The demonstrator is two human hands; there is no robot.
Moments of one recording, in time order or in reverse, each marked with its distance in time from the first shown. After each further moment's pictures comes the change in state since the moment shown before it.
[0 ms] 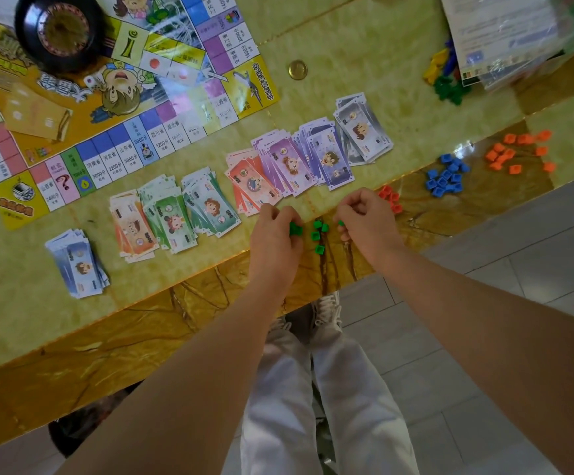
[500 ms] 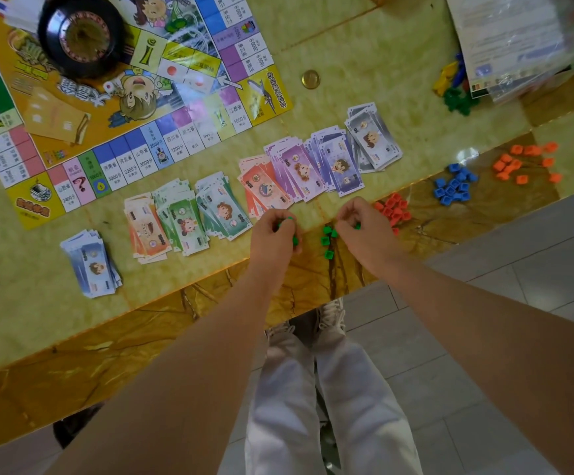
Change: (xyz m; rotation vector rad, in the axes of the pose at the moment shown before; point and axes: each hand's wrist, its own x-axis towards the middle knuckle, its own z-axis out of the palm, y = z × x) left_hand 0.011 0.001 -0.019 -0.895 -0.048 -0.492; right_hand -0.005 -0.001 0.006 -0.355 -0.101 -0.143
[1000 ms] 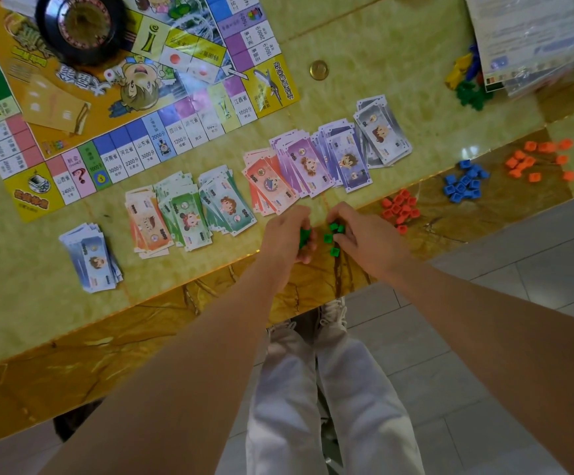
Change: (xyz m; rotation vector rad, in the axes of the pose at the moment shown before) left_hand 0.003 0.001 0.001 0.036 -0.155 -0.139; right_hand 0.004 0.011 0.004 -0.552 -0.115 -0.310
